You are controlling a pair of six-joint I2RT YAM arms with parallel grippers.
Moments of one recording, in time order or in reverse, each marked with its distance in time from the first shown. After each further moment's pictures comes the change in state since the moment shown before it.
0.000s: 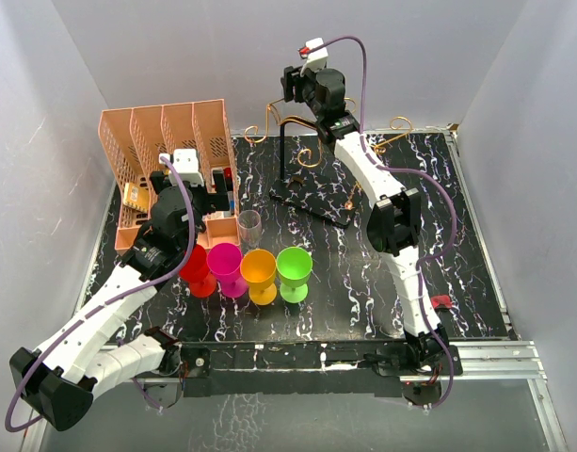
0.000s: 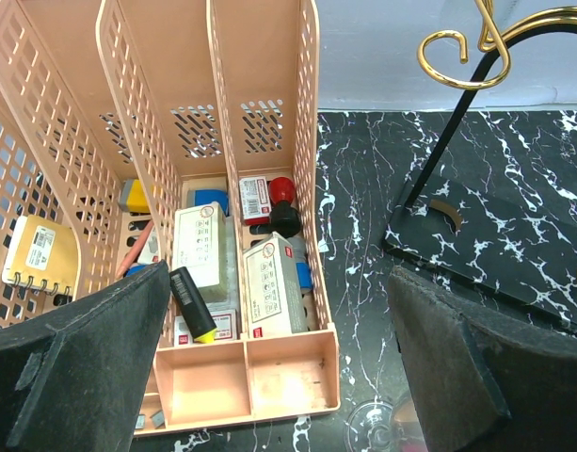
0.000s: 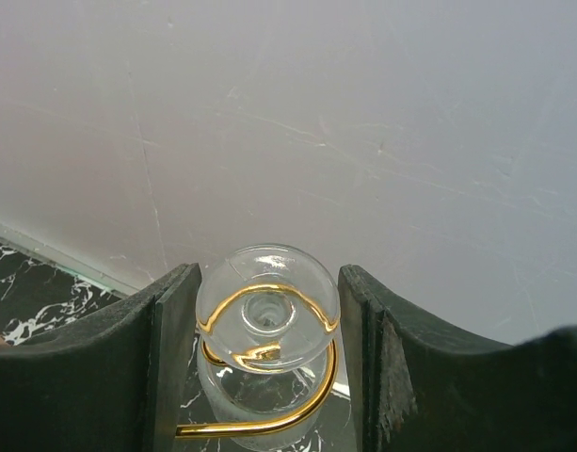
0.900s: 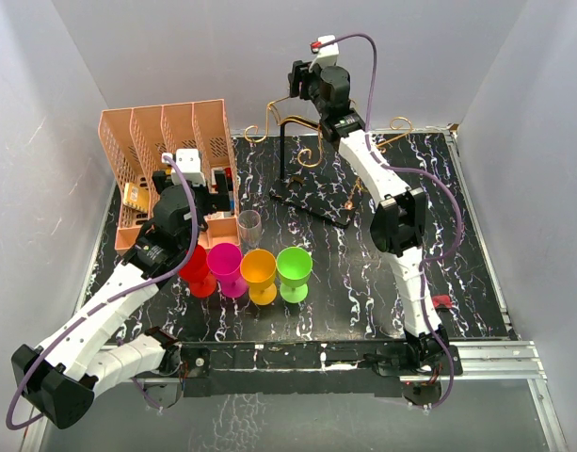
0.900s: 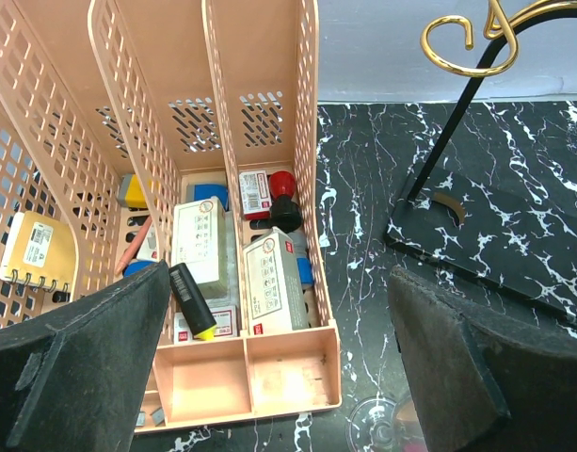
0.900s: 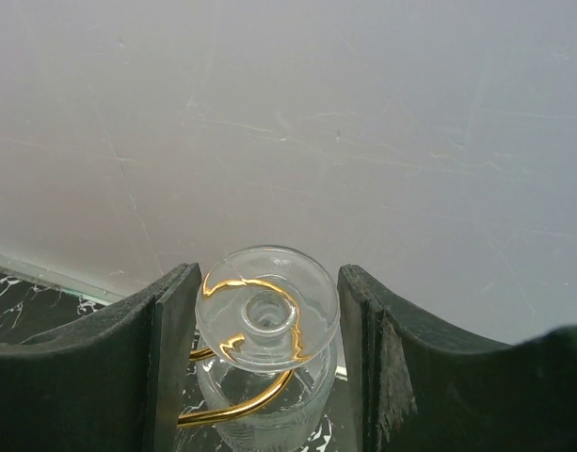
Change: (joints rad) left arm 0.003 0.015 0.000 -0.004 0.003 -0.001; right arm -0.018 -0.041 -0.037 -0.016 0.088 0.095
